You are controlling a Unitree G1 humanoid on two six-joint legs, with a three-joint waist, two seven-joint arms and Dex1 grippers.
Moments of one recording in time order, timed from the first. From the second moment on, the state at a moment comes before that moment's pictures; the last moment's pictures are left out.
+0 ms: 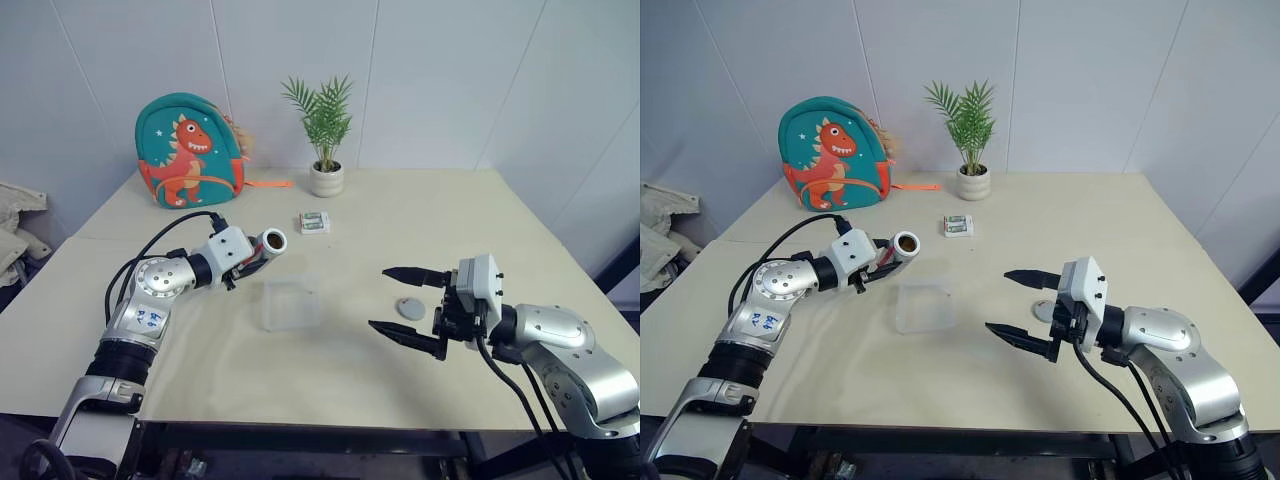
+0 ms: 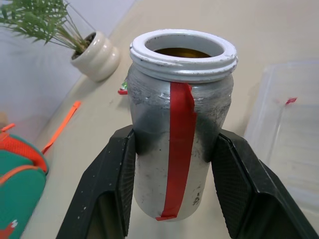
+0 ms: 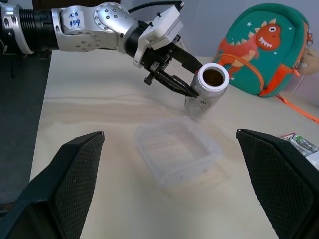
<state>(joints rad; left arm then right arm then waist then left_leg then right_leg) -0.84 0.63 -0.08 0.47 0.11 -0.13 -0.65 -0.36 -0.67 -0.09 -0.38 0.56 0.36 0.97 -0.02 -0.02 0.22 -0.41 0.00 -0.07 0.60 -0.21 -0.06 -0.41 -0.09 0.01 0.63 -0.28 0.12</state>
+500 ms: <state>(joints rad) -0.99 0.87 -0.39 0.40 1.02 -0.64 0.06 -0.35 -0.60 -0.08 -0.34 0.55 0.35 0.91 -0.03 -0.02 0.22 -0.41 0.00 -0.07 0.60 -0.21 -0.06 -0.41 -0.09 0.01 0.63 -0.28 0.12</state>
